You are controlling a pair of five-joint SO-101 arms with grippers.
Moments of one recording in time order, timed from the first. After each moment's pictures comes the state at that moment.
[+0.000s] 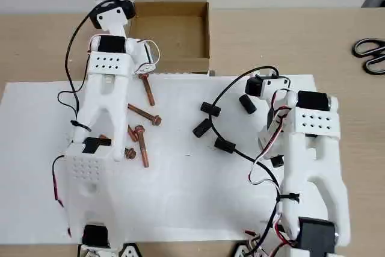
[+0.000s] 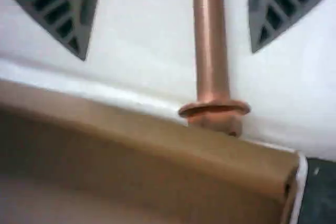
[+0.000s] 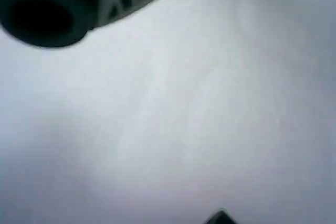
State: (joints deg) left arm 1.1 41.4 -39.2 79.7 27.6; right arm 4.0 -15.4 24.4 88.6 22.1
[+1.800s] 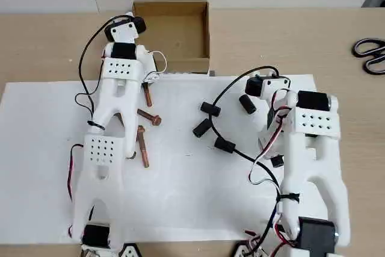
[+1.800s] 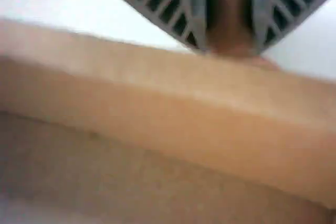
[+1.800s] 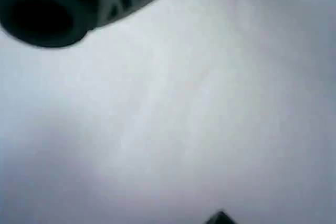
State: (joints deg) left arm 1.8 65.4 -69.1 91.8 27.6; right arm 4.0 -15.4 24.4 88.6 22.1
